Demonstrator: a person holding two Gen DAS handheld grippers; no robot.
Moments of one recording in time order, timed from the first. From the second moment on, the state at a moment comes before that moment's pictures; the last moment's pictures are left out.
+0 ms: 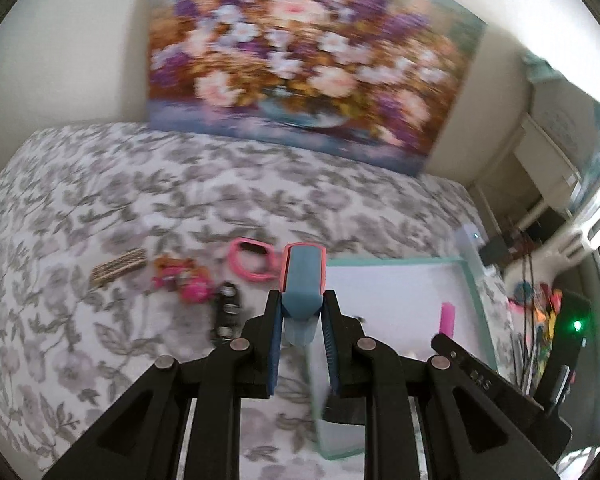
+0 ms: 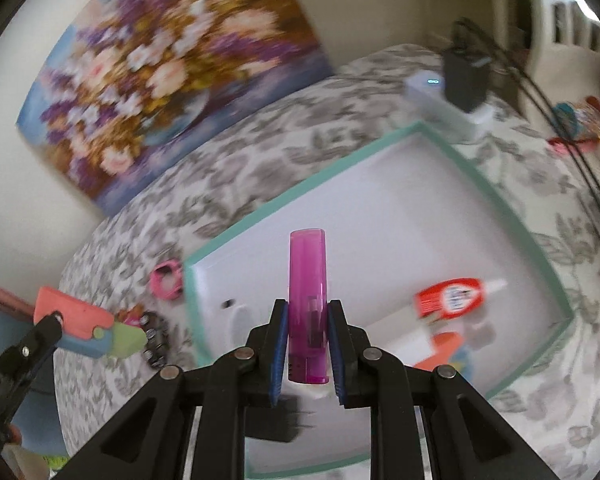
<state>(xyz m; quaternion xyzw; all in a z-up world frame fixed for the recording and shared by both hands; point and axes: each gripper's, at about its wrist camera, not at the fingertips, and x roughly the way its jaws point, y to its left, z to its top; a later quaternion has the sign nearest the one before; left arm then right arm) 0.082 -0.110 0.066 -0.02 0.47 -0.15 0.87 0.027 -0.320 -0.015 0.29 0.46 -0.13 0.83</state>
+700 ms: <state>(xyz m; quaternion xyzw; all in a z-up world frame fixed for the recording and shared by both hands) 0.056 -0.206 0.039 0.07 0.46 -0.22 0.86 0.014 -0.356 -0.023 0.29 0.44 -0.16 0.83</state>
